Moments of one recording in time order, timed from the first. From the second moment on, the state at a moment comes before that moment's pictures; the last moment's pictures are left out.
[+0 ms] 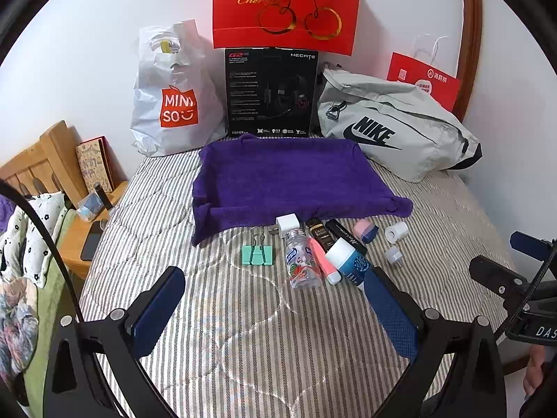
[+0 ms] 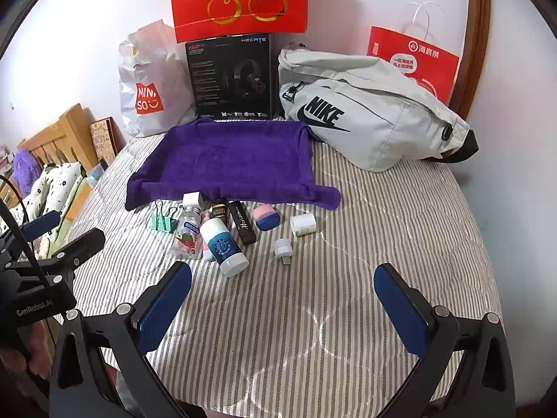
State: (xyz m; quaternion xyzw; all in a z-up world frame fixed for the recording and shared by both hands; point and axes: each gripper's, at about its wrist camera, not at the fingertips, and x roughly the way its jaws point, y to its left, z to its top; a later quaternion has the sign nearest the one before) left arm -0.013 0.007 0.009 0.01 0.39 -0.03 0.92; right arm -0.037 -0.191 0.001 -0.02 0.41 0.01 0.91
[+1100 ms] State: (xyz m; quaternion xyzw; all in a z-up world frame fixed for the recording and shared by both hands) left arm -0.015 0.009 0.006 0.01 0.39 -0.03 0.92; right arm -0.043 -0.189 0.003 -0.02 0.42 0.01 0.91
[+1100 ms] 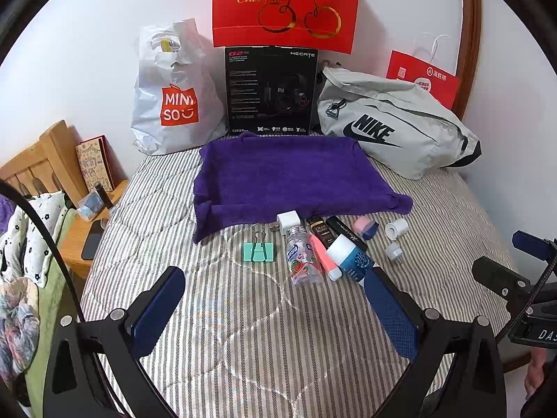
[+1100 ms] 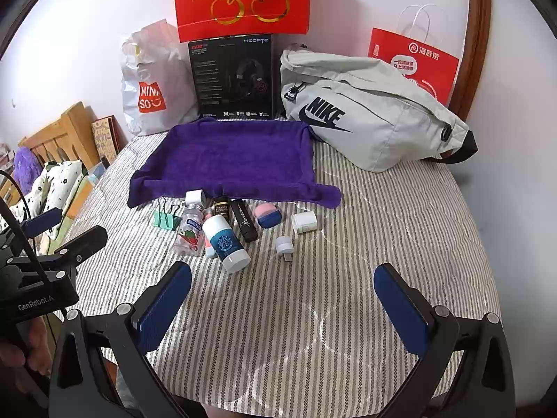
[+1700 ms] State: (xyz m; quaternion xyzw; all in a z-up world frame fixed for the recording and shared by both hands) left arm -0.017 0.010 0.003 0.01 0.40 -0.03 0.92; right arm -0.043 -0.188 0.001 -0.02 0.42 0.01 0.91
